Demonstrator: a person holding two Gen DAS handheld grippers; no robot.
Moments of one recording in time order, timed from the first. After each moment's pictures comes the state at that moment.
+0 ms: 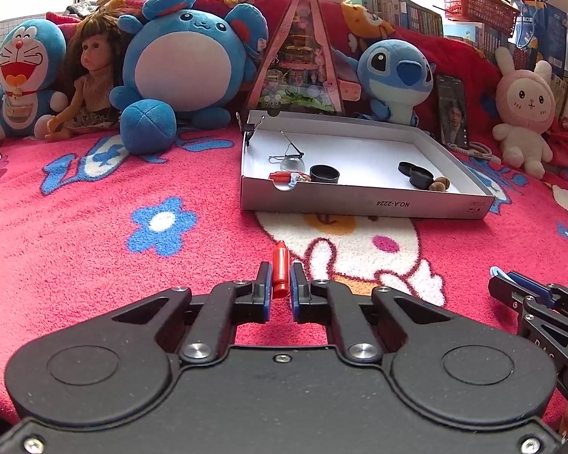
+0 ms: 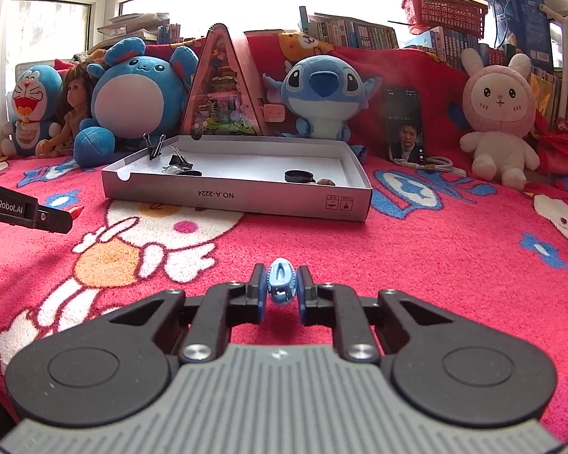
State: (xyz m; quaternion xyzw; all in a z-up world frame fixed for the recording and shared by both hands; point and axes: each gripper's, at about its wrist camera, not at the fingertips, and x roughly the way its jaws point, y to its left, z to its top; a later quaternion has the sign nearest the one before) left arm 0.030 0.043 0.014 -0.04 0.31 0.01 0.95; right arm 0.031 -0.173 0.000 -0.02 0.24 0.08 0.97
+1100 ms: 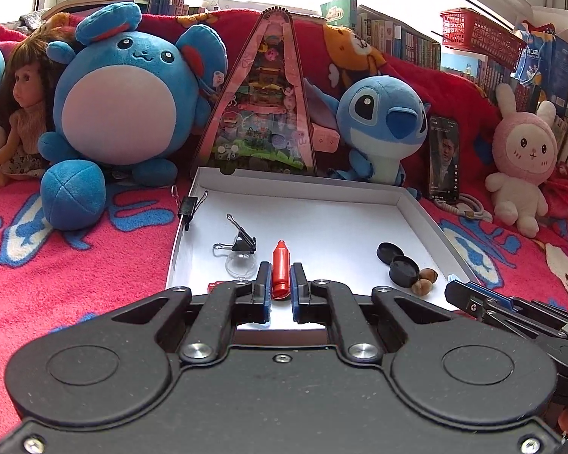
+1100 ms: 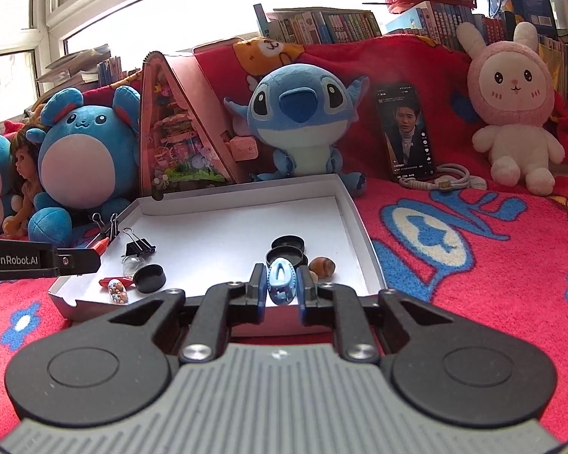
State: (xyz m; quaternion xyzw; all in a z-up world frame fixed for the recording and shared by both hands) left arm 0.155 0.023 0.050 -0.07 0.29 -0.03 0.95; right arm 0.155 -0.181 0.035 0.06 0.26 0.06 0.96
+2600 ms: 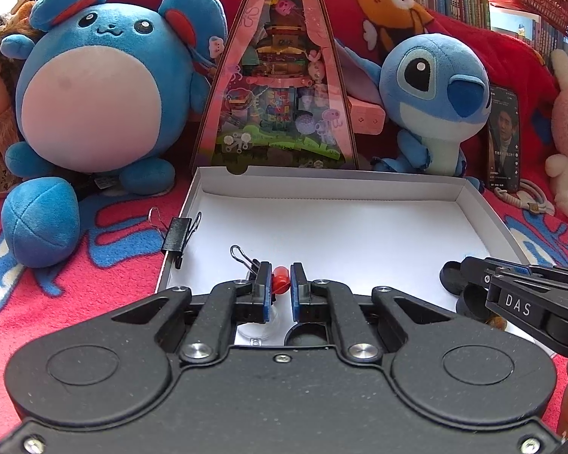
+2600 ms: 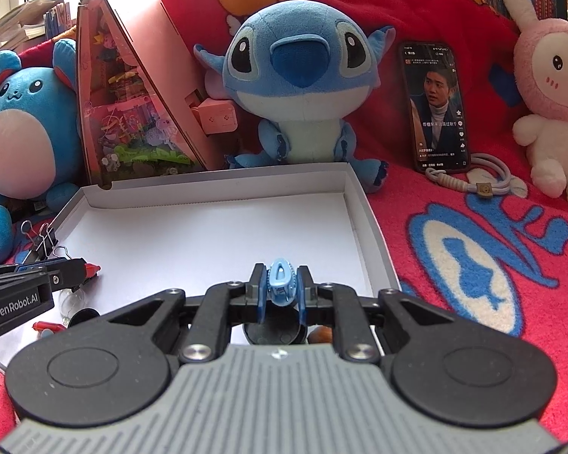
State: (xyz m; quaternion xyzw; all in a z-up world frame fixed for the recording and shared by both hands) left arm 0.253 0.013 0.023 -0.04 0.34 0.02 0.94; right arm 0.273 -0.166 0.023 0.03 0.36 0.04 0.93
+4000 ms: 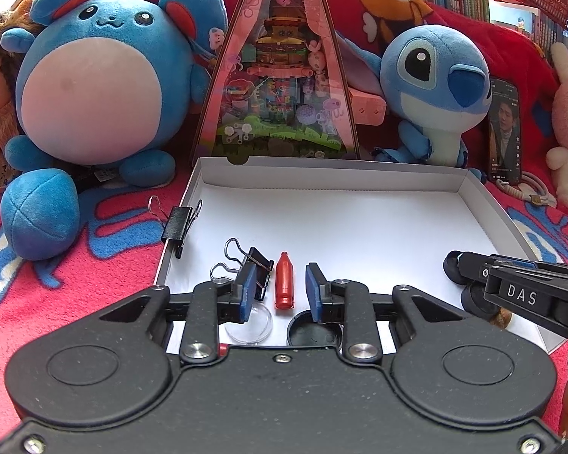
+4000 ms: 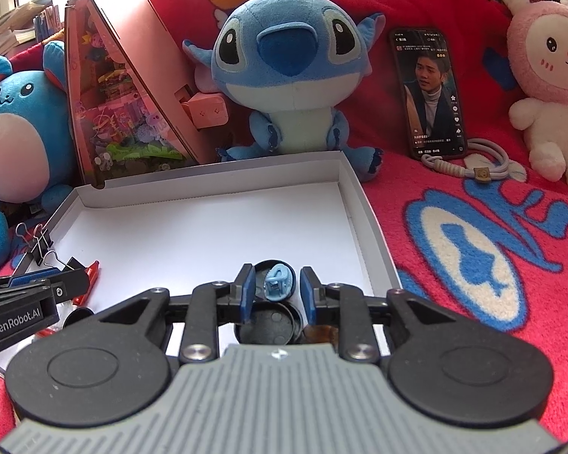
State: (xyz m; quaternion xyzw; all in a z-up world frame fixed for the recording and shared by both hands) left arm 0.250 0.013 0.017 -0.03 0.34 0.02 0.94; right arm 0.272 -0.171 0.019 0.05 0.36 0.04 0.93
